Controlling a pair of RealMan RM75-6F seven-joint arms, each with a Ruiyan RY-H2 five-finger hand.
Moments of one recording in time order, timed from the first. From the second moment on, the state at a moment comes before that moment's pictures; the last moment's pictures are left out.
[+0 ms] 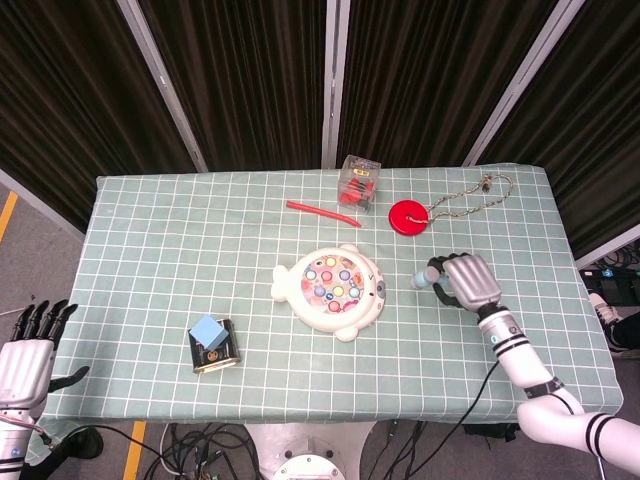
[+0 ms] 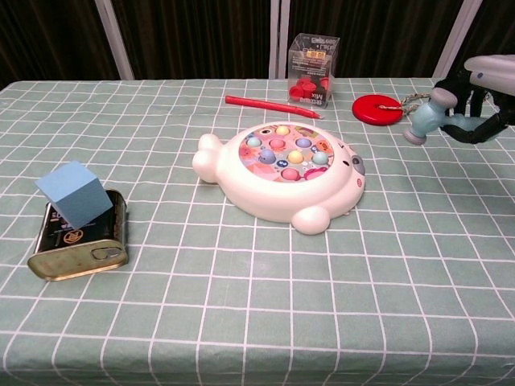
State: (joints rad) left arm -0.03 -1.24 -0.01 -1.47 1.51 1.51 0.06; right arm 0.61 -1.33 0.16 -1.44 -1.29 0.94 -0.12
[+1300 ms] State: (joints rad) left arm -0.03 -1.24 -0.01 -1.45 1.50 1.51 0.04; right arm 0.92 -1.49 0.18 -1.46 -1.07 0.77 -0.43
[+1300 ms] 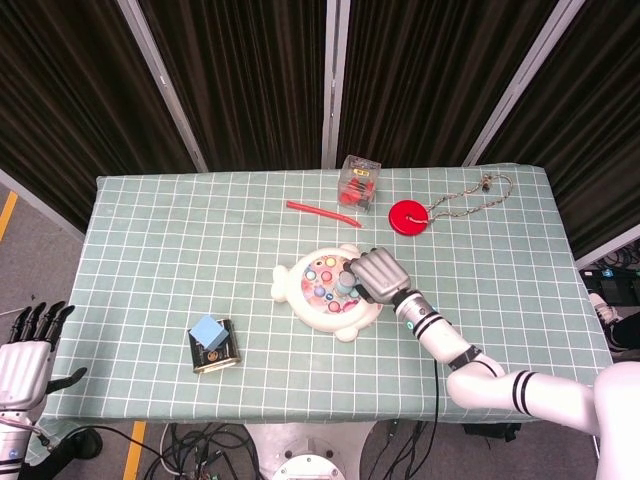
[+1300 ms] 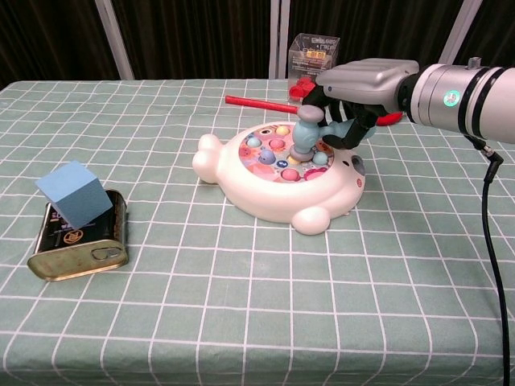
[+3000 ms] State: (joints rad) left arm -0.02 -1.22 -0.01 -1.51 1.52 1.53 0.09; right arm 0.69 -1.49 0.08 -1.20 -1.12 0.82 -0.08
